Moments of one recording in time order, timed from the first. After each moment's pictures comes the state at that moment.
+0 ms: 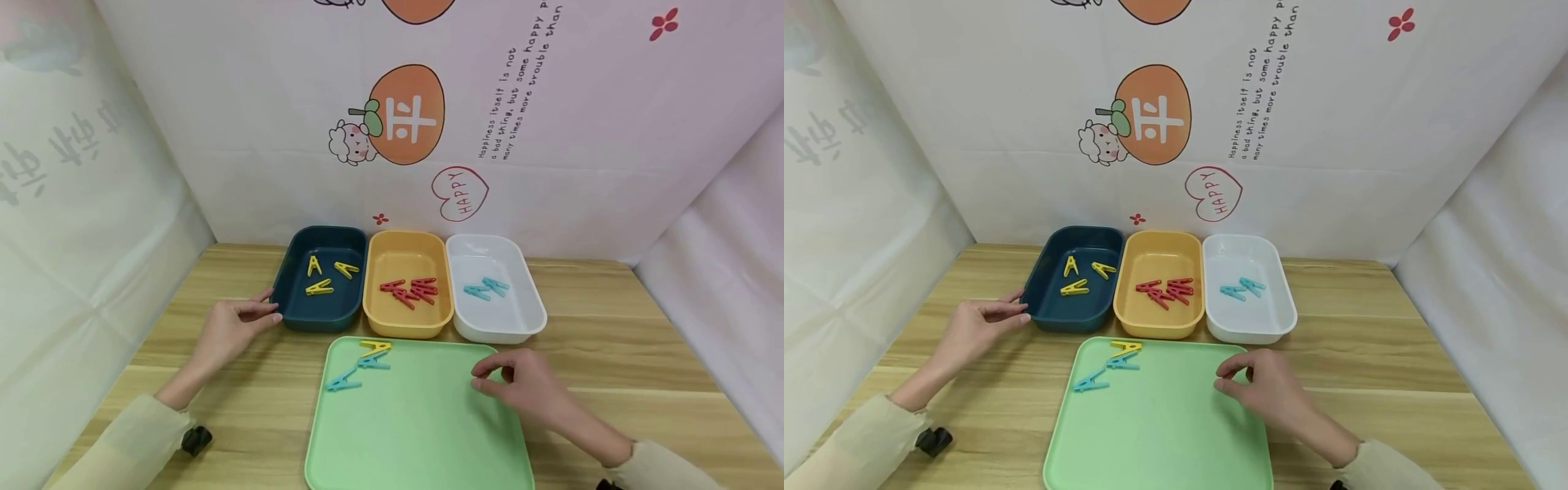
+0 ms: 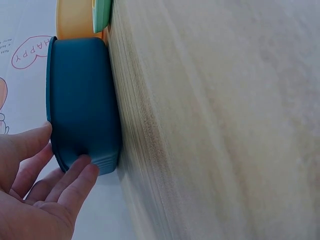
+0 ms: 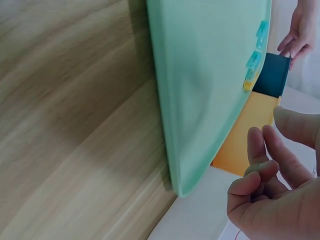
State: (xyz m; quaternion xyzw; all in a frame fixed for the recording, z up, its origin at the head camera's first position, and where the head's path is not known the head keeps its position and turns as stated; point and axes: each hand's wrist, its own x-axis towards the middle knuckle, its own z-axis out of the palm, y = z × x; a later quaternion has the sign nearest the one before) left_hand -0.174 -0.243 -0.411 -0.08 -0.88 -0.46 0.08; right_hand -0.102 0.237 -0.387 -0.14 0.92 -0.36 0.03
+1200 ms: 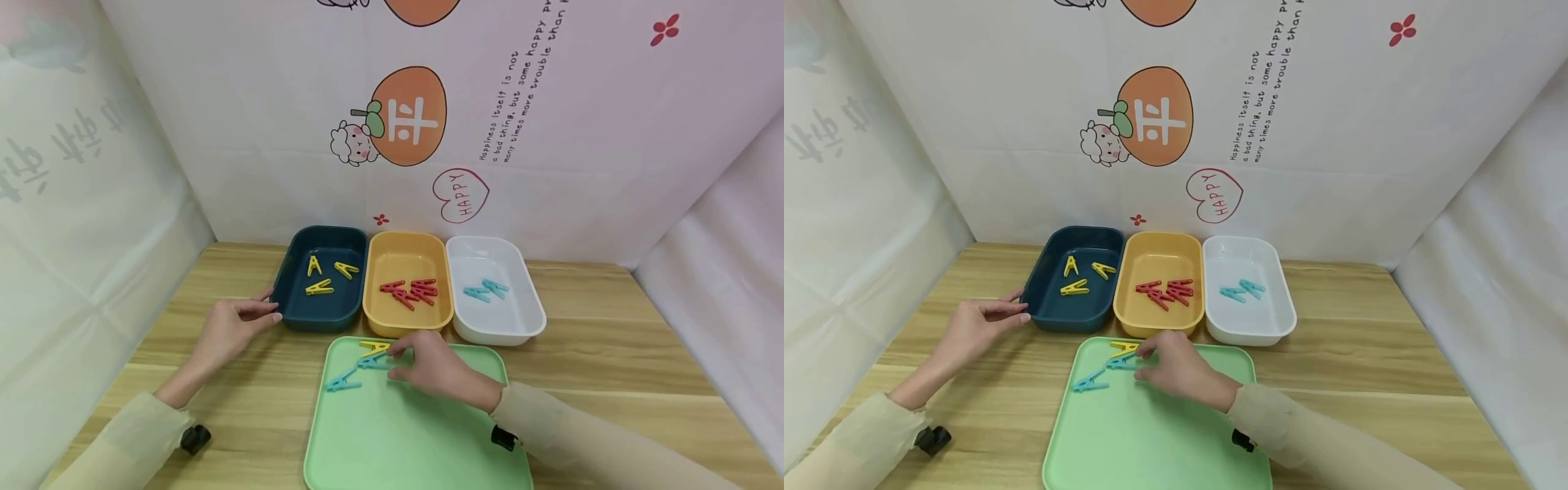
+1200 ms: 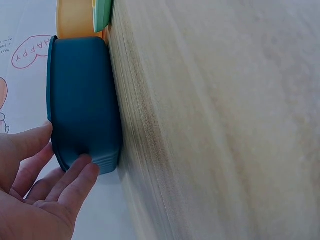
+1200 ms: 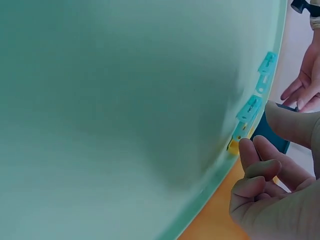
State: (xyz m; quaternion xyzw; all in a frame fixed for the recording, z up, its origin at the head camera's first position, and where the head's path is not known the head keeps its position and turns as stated) left_hand -0.174 -0.242 -0.411 -0.09 -0.88 -0.45 0.08; right_hand -0.155 0.124 -0.406 -0.24 0.90 -0.33 0.11
